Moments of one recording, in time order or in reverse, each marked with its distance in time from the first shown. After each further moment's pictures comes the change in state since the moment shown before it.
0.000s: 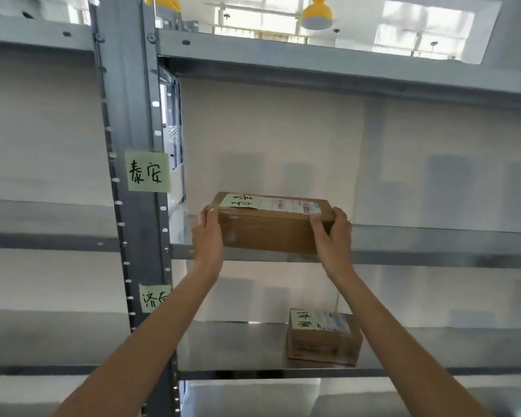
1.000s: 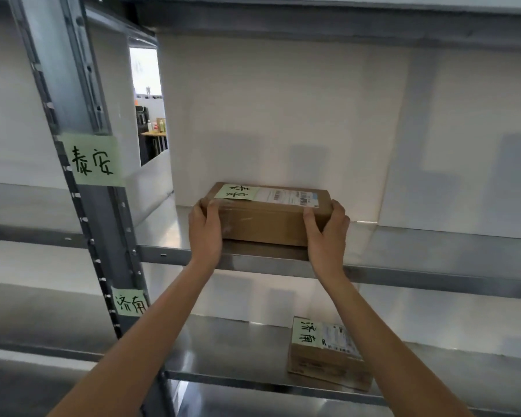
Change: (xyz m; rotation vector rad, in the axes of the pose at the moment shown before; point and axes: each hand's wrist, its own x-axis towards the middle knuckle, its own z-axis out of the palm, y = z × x) left_hand 0.072 -0.060 0.065 0.159 0.149 0.012; right_hand 0.091 0.076 0.043 0.021 -0.074 0.010
